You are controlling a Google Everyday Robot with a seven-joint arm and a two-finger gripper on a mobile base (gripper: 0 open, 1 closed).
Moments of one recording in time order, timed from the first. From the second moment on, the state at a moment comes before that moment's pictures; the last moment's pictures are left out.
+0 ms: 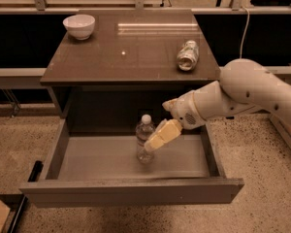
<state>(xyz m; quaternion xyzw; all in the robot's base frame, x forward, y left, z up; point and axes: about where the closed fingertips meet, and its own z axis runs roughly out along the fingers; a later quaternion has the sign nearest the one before) 0.527 -0.040 0.767 -0.50 0.76 0.29 0.29</state>
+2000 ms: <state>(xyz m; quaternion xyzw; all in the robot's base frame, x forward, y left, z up) 0.561 -0.016 0.784 -0.47 0.75 0.35 0.30</state>
